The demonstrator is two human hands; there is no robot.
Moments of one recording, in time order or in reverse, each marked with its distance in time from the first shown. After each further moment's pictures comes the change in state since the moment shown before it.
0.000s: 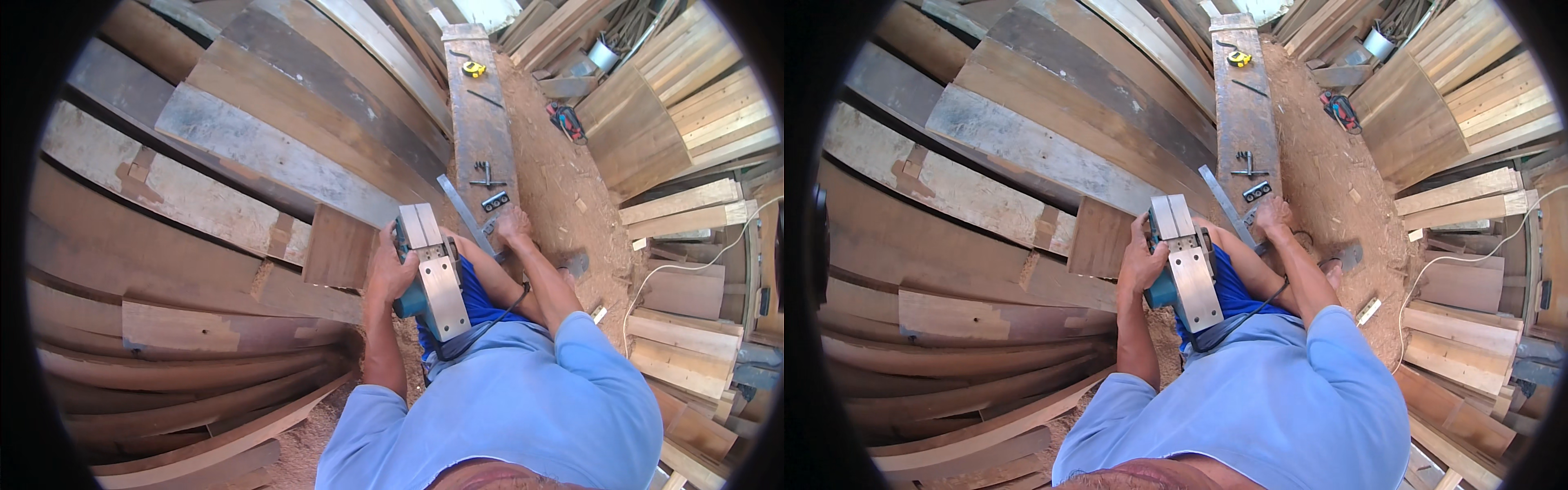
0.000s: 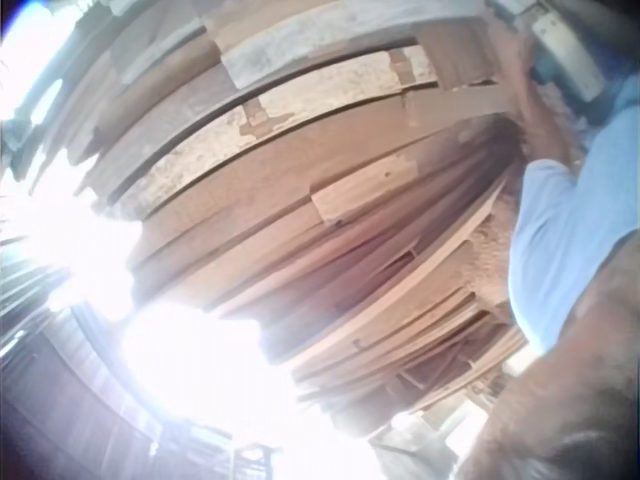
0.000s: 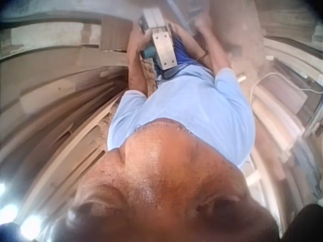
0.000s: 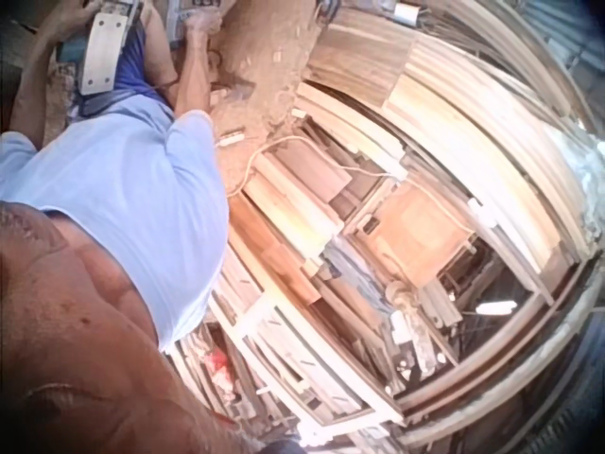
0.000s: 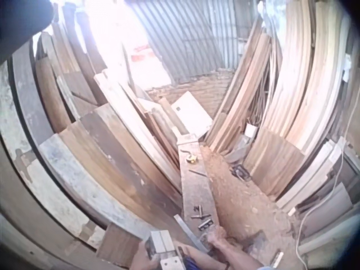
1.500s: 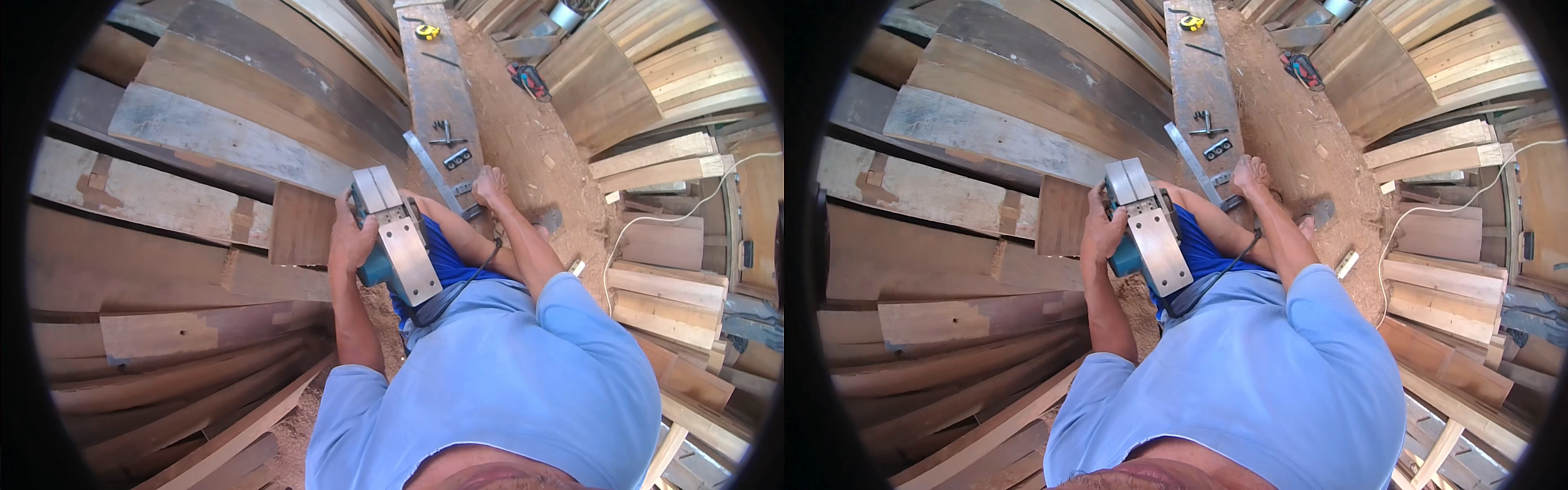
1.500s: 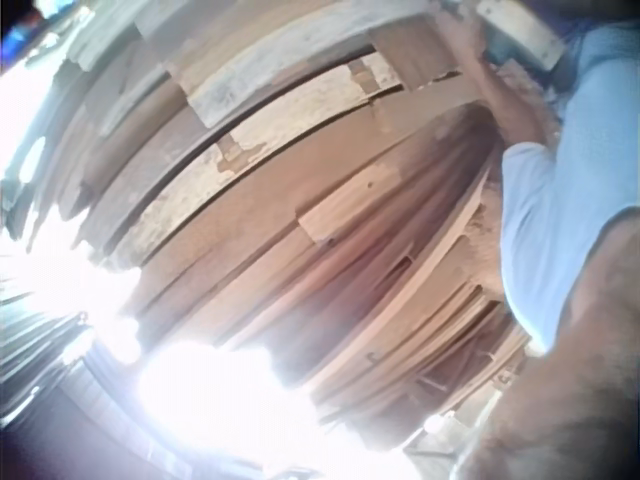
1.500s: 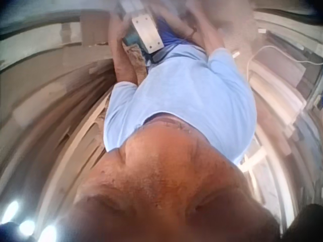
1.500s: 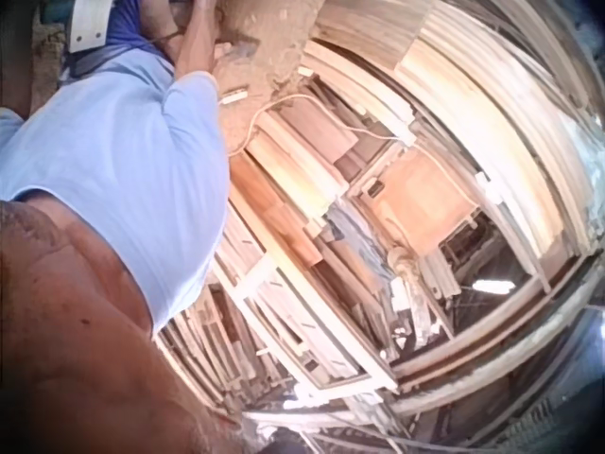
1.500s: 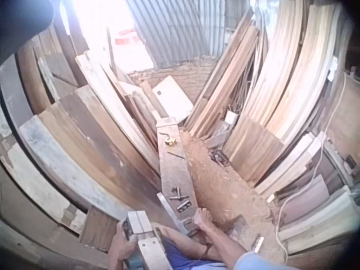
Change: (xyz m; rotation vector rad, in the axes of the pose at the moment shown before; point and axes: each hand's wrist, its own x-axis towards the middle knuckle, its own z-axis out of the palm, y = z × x) left_hand -0.003 -0.010 -0.004 0.028 0.032 -0.010; right_hand -0.016 0.024 -0.007 0.046 0.042 0.033
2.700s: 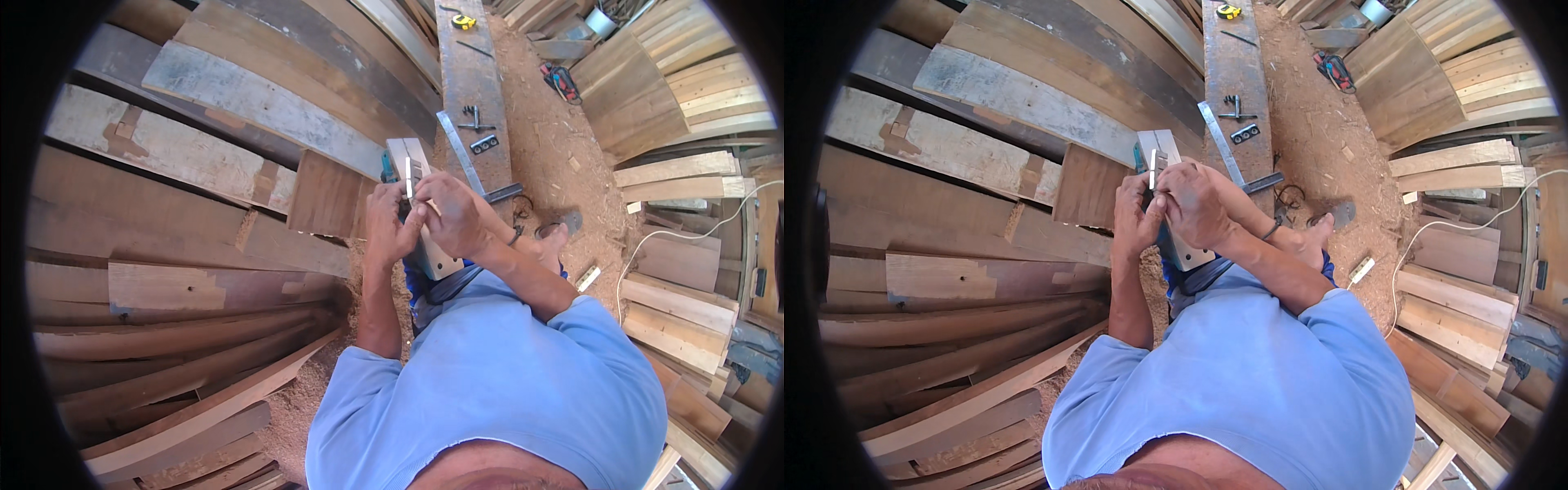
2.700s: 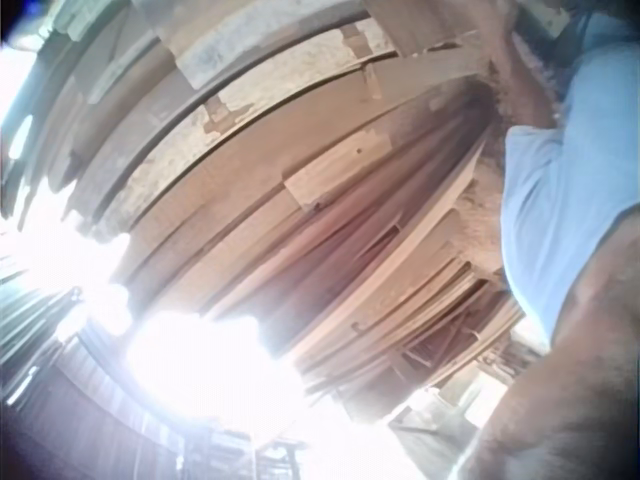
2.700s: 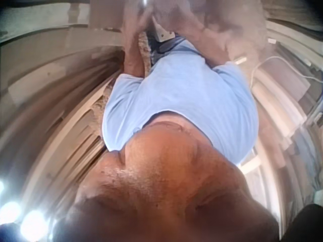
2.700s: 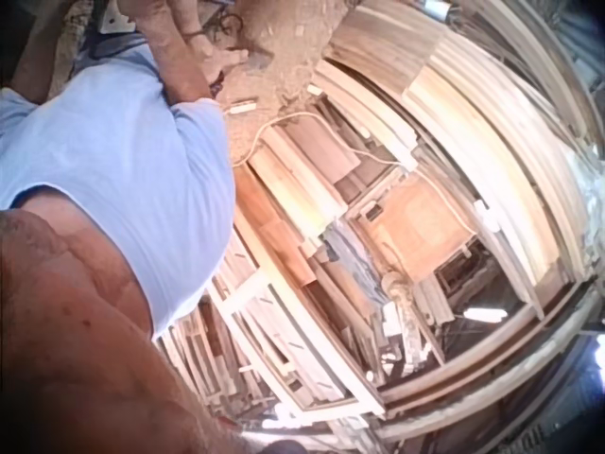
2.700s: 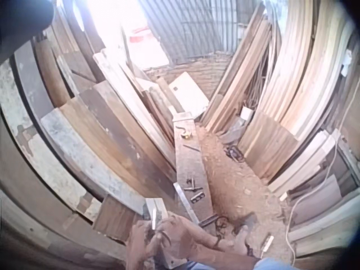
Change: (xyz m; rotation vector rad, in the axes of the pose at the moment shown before) left_hand -0.055 0.029 0.012 0.025 0.174 0.555; right_hand -0.197 -0.153 -0.133 0.864 0.192 -1.002
